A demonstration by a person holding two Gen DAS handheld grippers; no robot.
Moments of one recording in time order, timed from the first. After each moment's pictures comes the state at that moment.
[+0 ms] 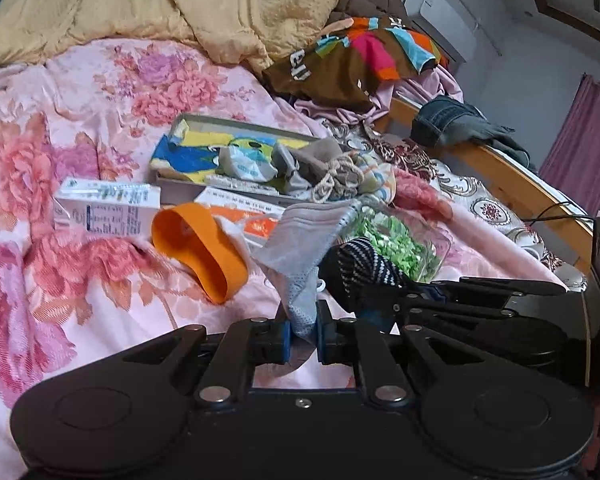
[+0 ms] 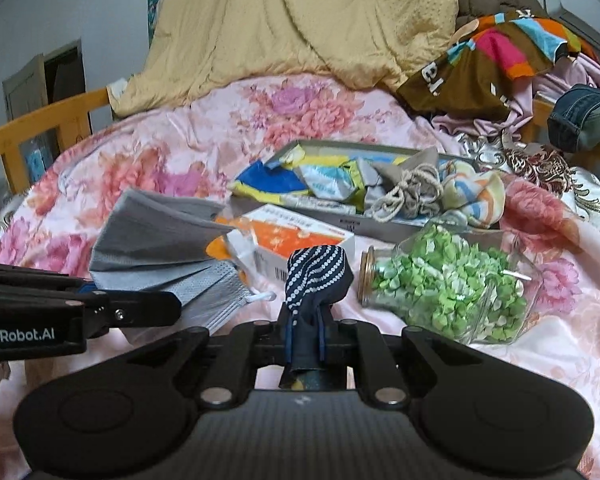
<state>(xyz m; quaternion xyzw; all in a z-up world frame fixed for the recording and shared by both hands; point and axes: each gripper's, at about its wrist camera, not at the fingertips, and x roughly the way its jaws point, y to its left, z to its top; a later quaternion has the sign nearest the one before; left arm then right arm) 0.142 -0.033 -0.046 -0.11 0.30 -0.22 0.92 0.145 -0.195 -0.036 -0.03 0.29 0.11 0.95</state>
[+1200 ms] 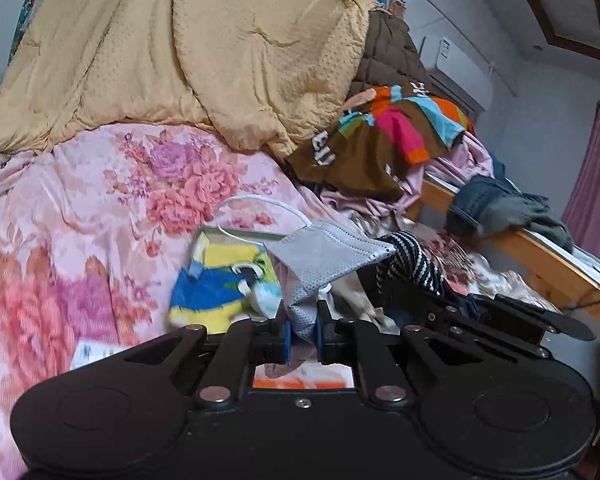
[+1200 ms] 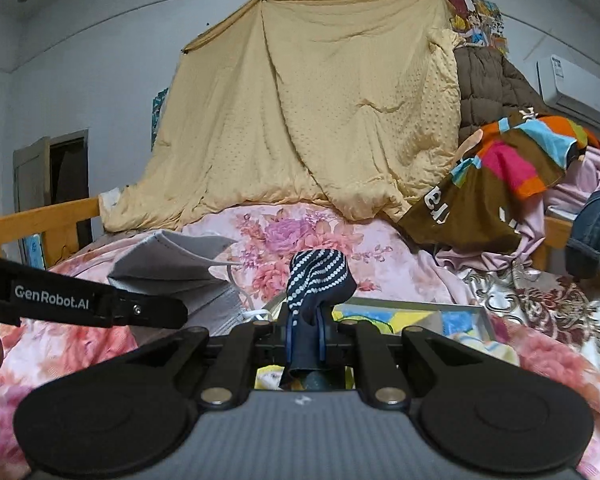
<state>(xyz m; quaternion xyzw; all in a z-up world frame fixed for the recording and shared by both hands) 0.245 -0.030 0.031 -0.10 0.22 -0.17 0.95 0.246 -0.200 0.015 -0.02 0.11 0.12 0.99</state>
